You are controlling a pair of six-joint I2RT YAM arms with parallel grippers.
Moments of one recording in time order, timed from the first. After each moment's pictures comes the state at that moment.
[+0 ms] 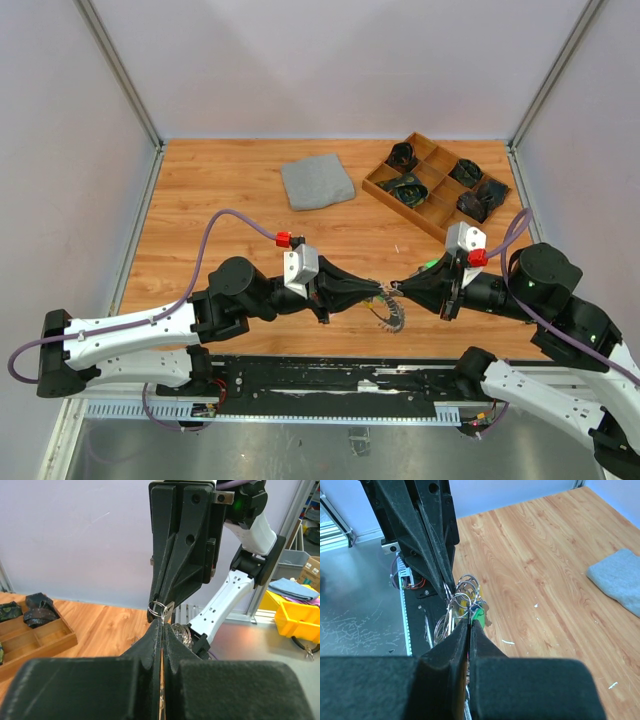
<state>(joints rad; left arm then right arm) -1.27 0.99 0.83 0.44 0.17 -0.12 0.86 0.60 1.12 -0.66 -0.40 0.01</state>
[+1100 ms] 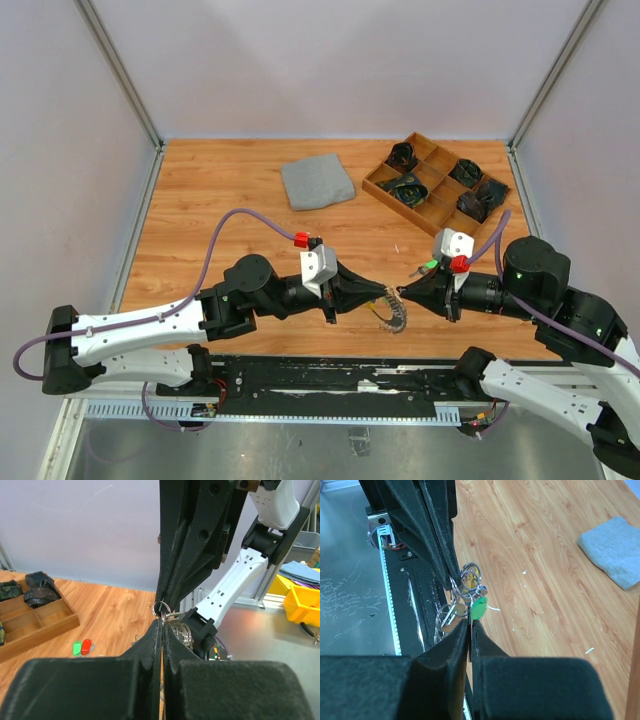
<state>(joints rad) -1.27 1.04 0.86 0.36 0.16 -0.11 0.86 0.66 1.21 -0.88 -0.38 -0.15</state>
